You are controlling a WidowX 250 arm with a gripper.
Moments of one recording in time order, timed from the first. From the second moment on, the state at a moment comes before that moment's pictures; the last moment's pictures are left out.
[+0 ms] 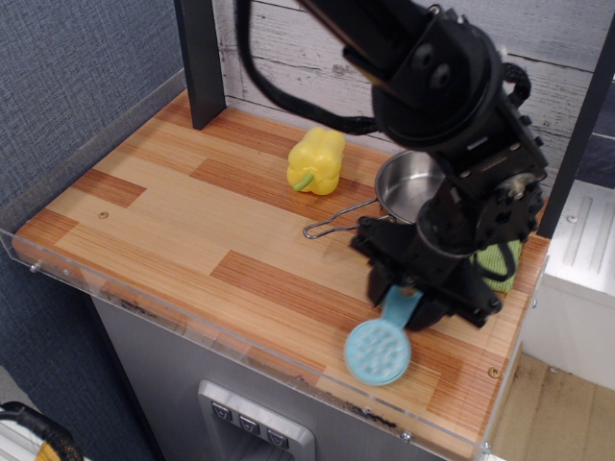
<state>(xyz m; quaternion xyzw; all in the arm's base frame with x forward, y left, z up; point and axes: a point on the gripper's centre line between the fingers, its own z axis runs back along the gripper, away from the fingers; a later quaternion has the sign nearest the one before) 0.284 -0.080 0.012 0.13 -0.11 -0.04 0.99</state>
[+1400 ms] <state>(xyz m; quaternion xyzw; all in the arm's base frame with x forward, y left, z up) 0.289 0.005 0.103 0.03 -0.15 -0.03 0.99</state>
